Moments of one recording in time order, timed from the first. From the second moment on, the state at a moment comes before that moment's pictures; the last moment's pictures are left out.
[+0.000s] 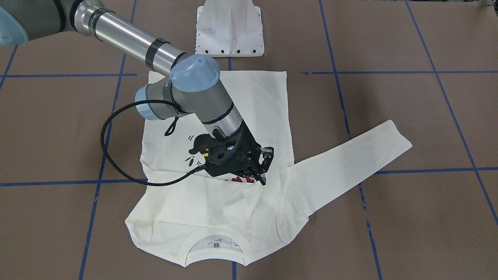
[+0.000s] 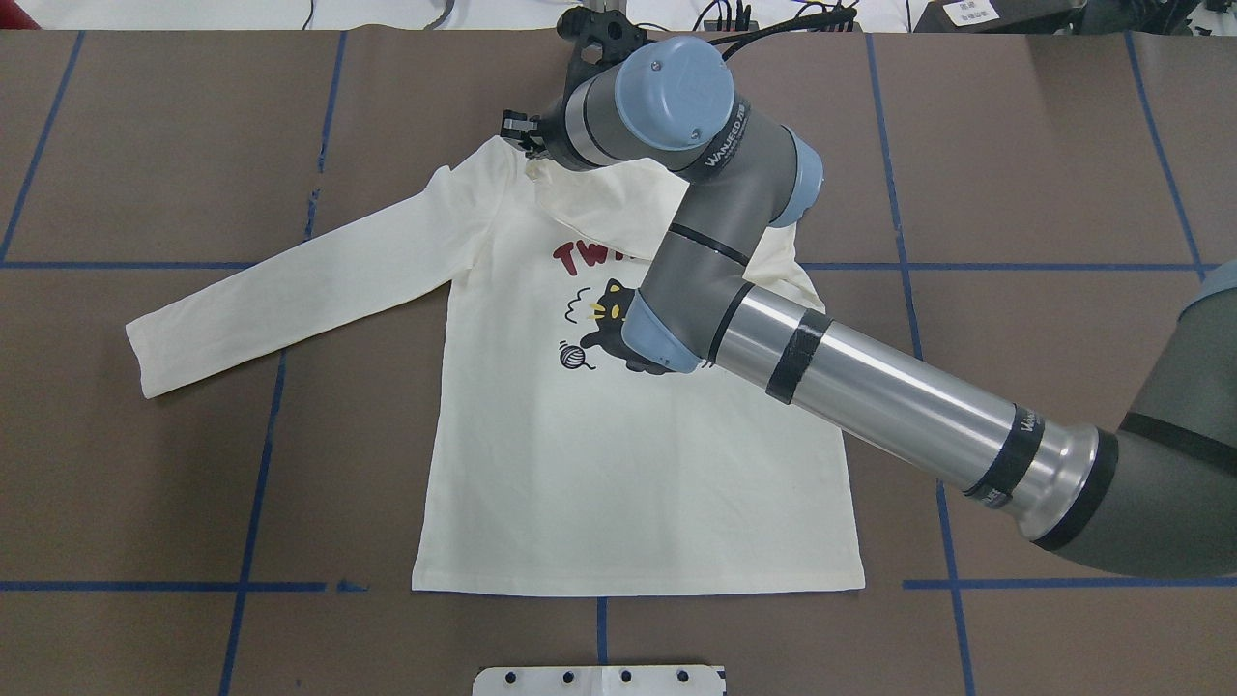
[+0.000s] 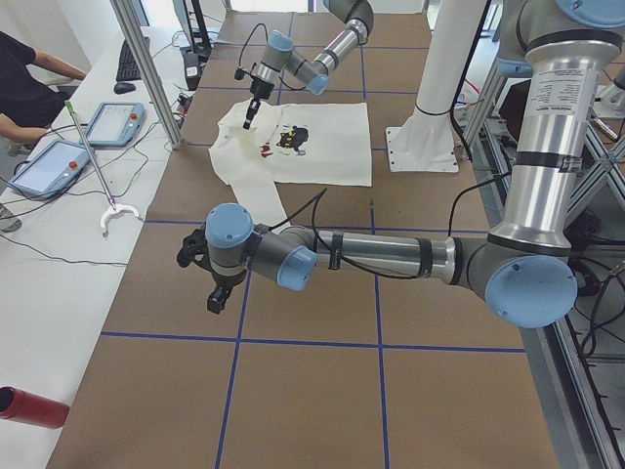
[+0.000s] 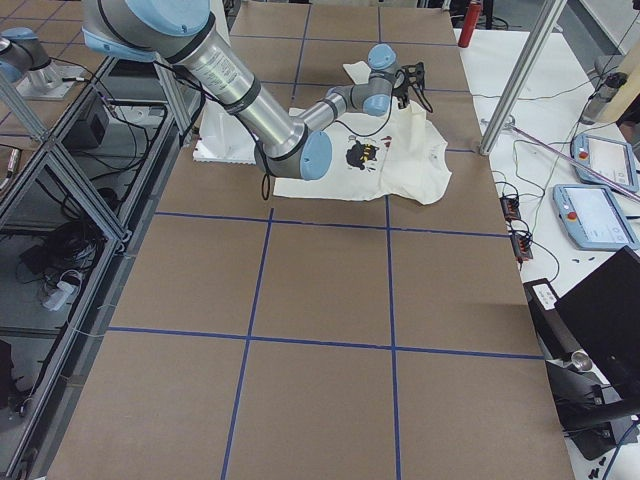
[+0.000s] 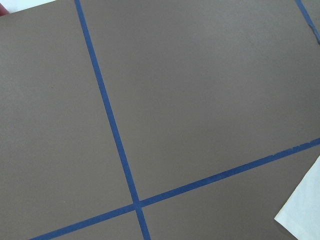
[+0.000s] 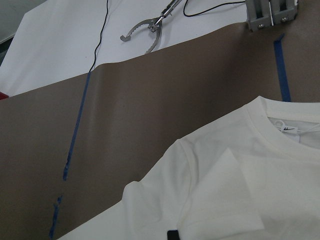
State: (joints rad) left arm -1.51 -1.68 -1.51 -1.93 -2.39 -0.01; right arm 0.67 -0.56 1.08 -0.77 1.75 1.32
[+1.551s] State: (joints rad) left arm -1.22 -1.57 -1.66 -2.26 -2.15 -0.77; right arm 0.78 -0.66 1.34 -1.34 1.93 1.21
